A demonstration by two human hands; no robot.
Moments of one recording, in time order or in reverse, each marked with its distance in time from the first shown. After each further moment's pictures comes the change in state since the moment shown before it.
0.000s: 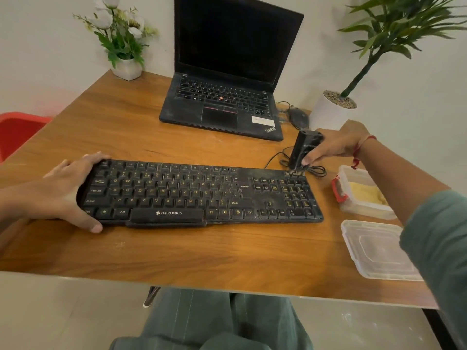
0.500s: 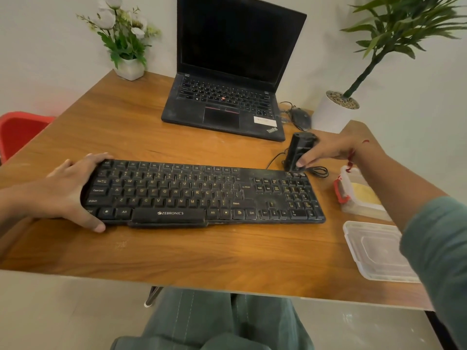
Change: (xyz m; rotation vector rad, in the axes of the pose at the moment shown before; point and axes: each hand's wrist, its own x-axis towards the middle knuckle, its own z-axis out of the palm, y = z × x) left_hand 0.005 -0.015 0.005 0.038 -0.014 0.011; right_hand 0.004 -0.007 0.012 0.069 0.058 -0.044
